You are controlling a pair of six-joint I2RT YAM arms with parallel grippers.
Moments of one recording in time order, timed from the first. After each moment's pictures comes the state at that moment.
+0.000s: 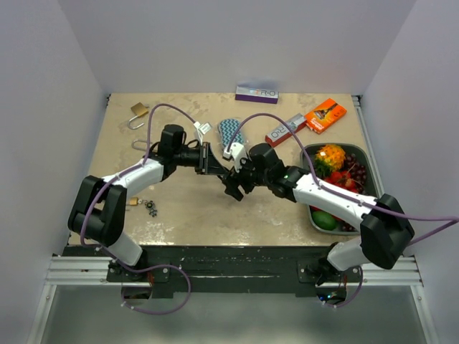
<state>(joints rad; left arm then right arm) -0.36 1.60 0.93 0.10 1.00 -0.58 0.78 1.43 0.97 -0.17 -0.24 -0.10</state>
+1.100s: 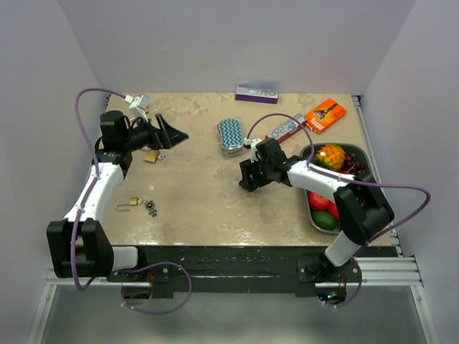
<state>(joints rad) 0.03 1.33 0.99 -0.02 0.82 -0.44 0.59 1.63 1.00 -0.27 -0.14 0.17</state>
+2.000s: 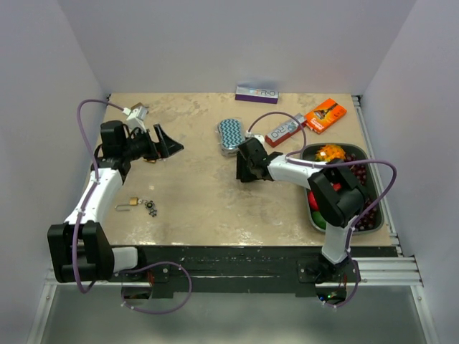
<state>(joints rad) 0.07 1.28 0.90 -0.12 0.74 -0.38 0.66 1.88 1.16 -0.24 0.25 0.55</state>
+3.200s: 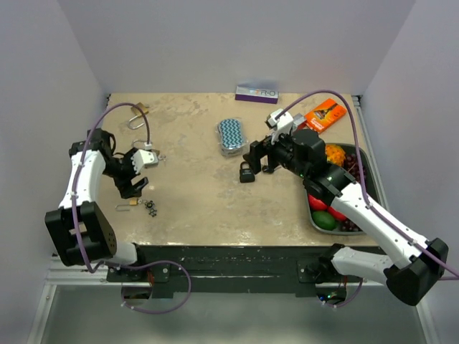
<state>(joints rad) 0.25 1.39 1.14 -1.13 0.53 1.30 0.66 1.14 1.05 -0.23 0.03 0.11</state>
